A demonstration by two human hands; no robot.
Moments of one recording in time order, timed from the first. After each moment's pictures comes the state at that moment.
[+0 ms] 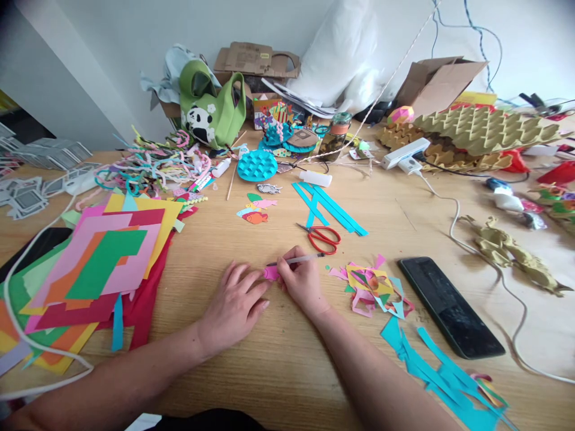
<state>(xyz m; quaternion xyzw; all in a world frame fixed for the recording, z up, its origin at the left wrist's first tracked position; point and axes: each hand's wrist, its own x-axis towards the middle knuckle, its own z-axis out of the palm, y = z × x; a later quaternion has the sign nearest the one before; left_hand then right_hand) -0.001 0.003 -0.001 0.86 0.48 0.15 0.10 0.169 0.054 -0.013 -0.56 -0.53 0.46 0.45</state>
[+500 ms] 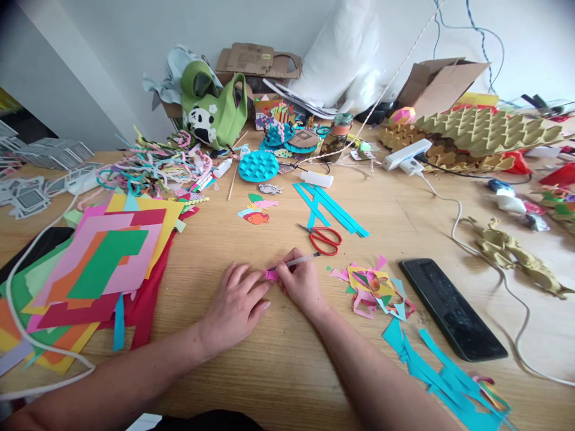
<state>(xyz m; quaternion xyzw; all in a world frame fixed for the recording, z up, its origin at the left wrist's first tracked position) -0.001 0.004 0.001 0.86 0.48 0.15 0.10 0.167 0.054 -0.016 -0.56 -0.52 0.47 0.43</state>
